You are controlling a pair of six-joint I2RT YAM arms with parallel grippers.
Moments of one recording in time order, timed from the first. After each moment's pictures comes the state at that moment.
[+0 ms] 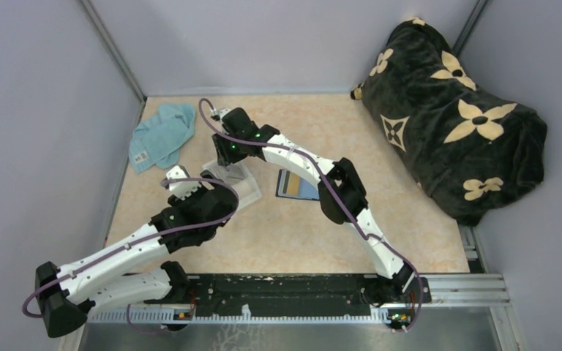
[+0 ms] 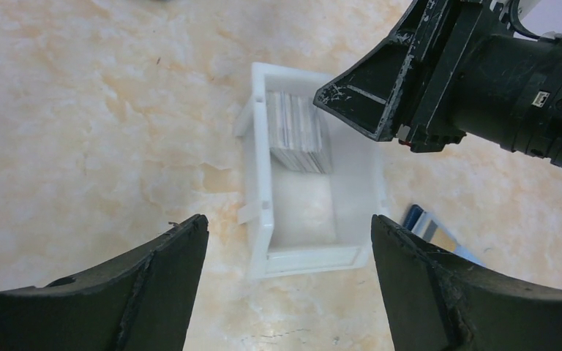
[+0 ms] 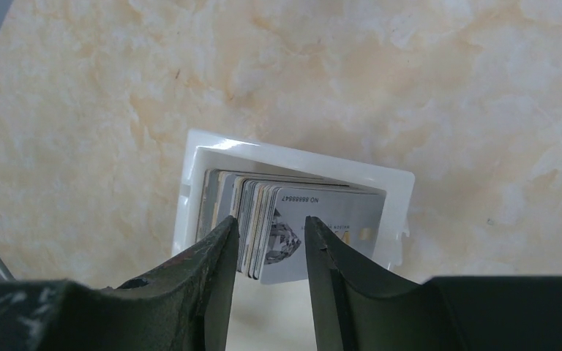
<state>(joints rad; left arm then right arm) -0.95 0.90 0.75 -0.69 -1.08 -1.28 0.87 2.38 2.22 -0.53 -0.16 0.29</state>
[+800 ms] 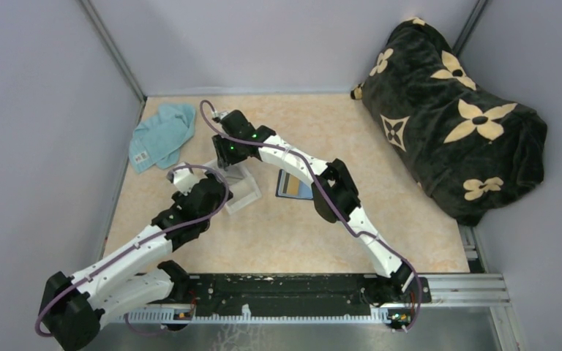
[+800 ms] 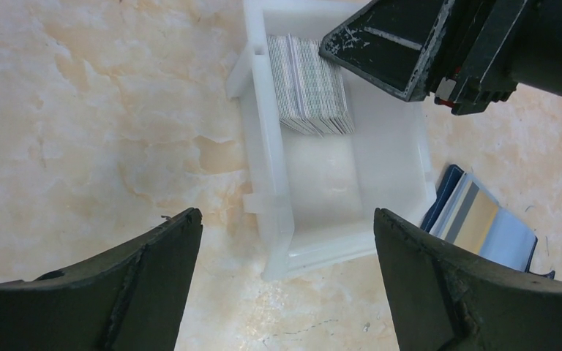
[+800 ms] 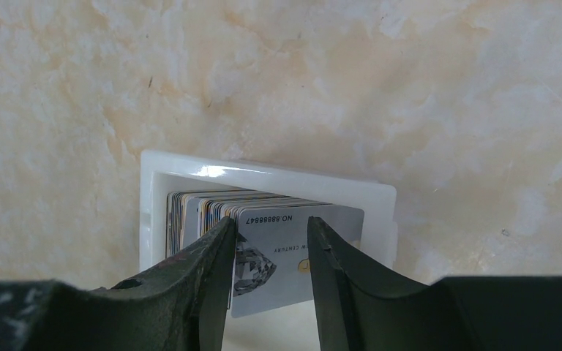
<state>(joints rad) -0.70 0.89 0.55 -0.37 -0.74 -1.00 0.87 2.51 2.35 -0.60 -0.14 0.34</state>
